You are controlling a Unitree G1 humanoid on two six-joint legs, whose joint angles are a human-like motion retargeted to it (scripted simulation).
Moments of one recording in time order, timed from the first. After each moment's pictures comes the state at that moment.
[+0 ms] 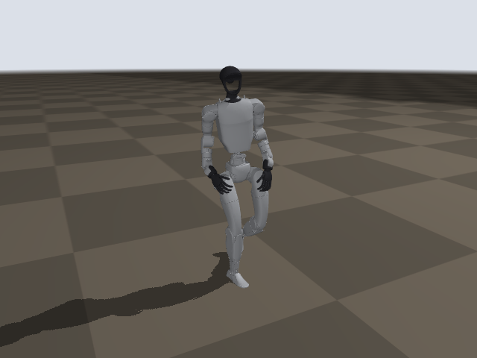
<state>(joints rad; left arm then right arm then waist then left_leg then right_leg) 0.30 0.09 0.05 0.88 1.01 -0.47 -0.16 0.43 -0.09 -0.08 0.72 -0.54 -0.67 0.19 -0.19 0.08 -0.07 -0.19 0.00 0.03 1.03 0.33 -0.18 -0.37 0.09 0.08 0.42 -0.17 -0.13</state>
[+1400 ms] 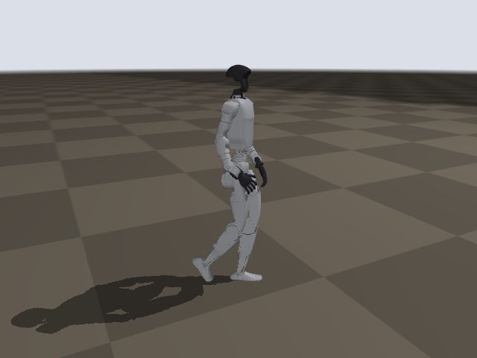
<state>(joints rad) 0.25 0.03 0.03 0.86 0.99 -0.40 -0.17 0.33 -0.14 -0.08 0.86 -0.64 -0.62 0.33 0.04 0.17 -0.17 -0.30 0.01 0.28 0.29 -0.30 0.26 -0.20 0.21 0.06 0.73 0.24 0.07</state>
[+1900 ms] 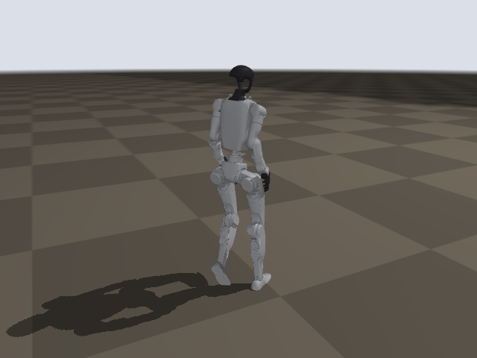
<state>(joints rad) 0.28 0.00 0.04 0.85 1.00 -0.37 -0.18 0.35 -0.11 -0.14 0.85 -0.60 -0.54 0.19 -0.10 0.06 -0.15 -0.35 -0.14 0.19 0.89 0.32 -0.26 -0.27 -0.10 0.11 0.19 -0.14 0.03</state>
